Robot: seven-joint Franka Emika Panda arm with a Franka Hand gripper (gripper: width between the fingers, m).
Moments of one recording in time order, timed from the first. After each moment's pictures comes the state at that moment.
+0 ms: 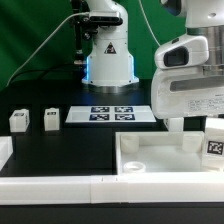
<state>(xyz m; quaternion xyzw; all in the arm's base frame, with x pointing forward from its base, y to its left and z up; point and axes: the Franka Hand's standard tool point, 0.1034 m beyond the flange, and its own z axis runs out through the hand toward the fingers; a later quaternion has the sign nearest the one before) 0.618 0.140 0.064 -0.99 0.12 0.01 0.08</state>
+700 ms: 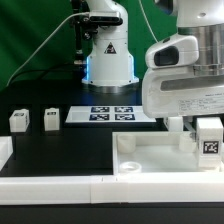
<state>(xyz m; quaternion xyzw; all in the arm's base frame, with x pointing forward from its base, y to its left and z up) 0.619 0.125 0.064 -0.99 0.12 0.01 0.08</state>
